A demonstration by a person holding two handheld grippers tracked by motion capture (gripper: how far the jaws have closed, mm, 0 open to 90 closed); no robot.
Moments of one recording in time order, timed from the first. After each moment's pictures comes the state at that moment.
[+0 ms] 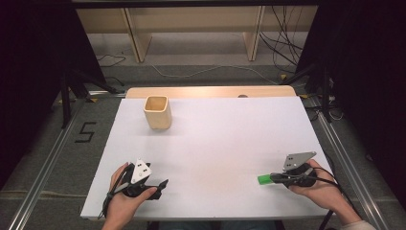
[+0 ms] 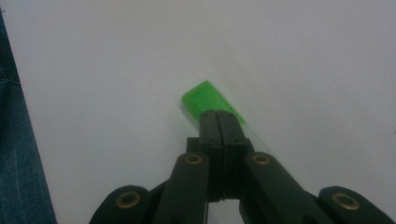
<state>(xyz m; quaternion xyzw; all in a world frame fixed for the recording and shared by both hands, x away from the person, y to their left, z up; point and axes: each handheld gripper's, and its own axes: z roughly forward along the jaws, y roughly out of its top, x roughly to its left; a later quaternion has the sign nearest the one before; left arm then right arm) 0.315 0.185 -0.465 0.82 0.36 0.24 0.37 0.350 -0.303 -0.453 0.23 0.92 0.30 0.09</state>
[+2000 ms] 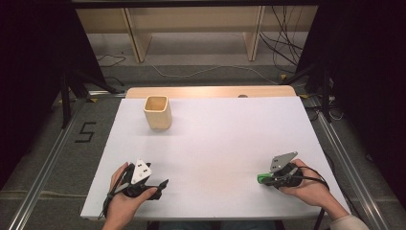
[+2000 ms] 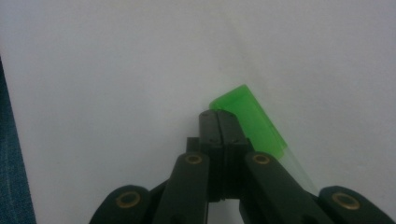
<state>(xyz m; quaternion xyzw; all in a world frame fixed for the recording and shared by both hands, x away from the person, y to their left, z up) 0.314 0.184 -0.465 0.82 0.36 0.24 0.37 0.359 -0.276 -0.467 0.20 0.94 0.26 0.07</state>
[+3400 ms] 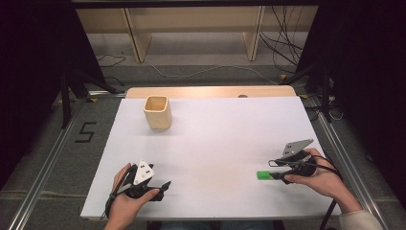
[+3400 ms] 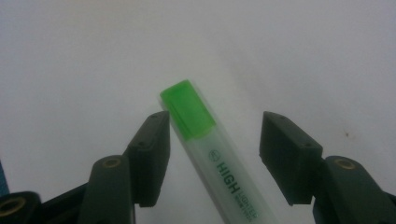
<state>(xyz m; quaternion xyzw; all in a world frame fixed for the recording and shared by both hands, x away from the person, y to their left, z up) 0.313 0.179 -0.468 0.83 0.36 0.23 0.38 0.377 -0.304 -0.438 0.25 0.92 0.27 0.09</state>
